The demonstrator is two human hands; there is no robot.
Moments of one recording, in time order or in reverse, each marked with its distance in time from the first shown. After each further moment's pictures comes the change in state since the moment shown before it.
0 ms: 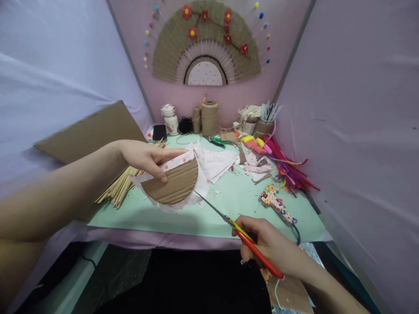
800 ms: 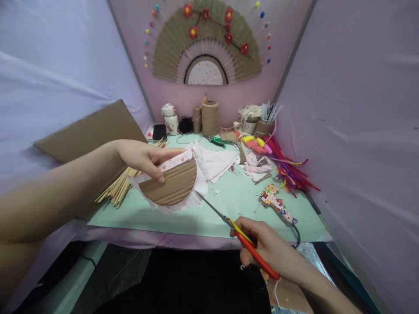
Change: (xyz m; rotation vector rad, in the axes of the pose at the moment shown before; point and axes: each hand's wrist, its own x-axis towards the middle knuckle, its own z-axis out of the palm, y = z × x) left_hand -0.003 -0.001 0.004 -0.150 -0.050 0.013; right_hand -0.002 0.005 0.008 0.102 0.021 0.028
